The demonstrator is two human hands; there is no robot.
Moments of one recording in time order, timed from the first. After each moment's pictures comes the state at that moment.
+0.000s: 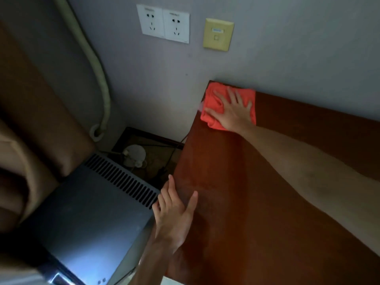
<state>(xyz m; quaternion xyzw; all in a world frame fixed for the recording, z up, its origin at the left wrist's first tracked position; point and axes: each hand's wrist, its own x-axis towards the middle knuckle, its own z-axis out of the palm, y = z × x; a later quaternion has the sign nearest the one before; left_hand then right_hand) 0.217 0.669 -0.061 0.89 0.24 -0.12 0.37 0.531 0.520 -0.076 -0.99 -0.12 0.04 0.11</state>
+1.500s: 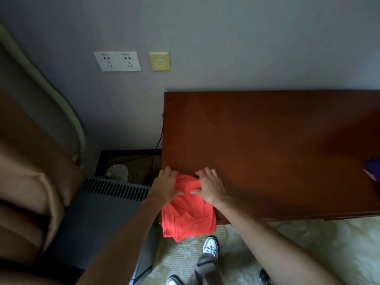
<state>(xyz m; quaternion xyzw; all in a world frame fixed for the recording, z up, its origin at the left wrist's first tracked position) 0.222 0.718 -0.036 0.96 -0.18 -0.19 0.10 0.180 0.536 -0.024 -0.97 0.03 0.19 0.16</state>
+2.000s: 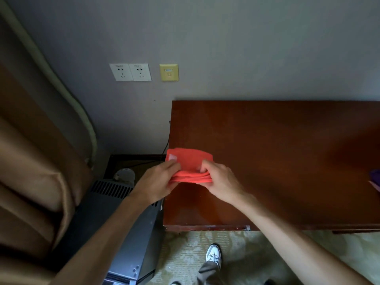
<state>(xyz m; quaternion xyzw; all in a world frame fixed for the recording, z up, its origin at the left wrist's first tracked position) 0.210 0.749 0.084 0.91 -0.36 0.02 0.20 0.172 0.517 0.083 -0.95 -0.10 0.05 0.31</state>
